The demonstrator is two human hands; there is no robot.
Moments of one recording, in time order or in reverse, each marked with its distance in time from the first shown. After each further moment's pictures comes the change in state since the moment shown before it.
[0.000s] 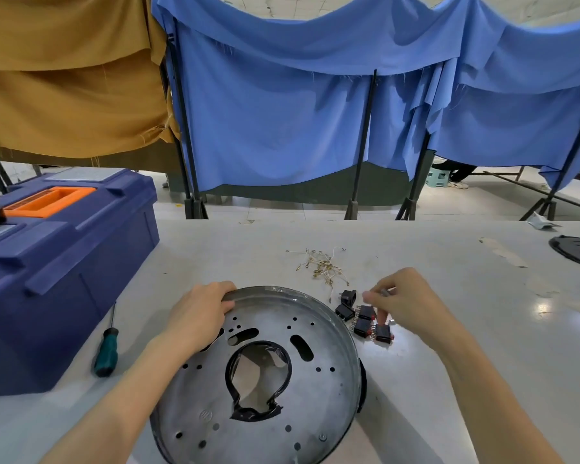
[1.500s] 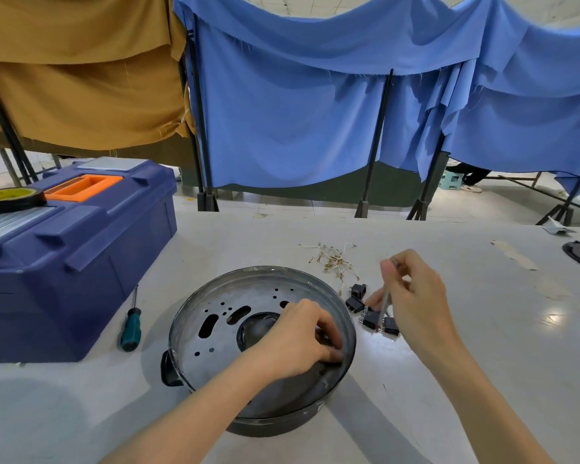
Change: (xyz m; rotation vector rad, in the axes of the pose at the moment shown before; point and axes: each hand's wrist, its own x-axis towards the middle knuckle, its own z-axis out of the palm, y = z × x) left_hand -0.047 0.090 0.031 -0.483 -0.234 0.270; right_hand -0.042 -0.025 0.020 0.329 0.319 -0.190
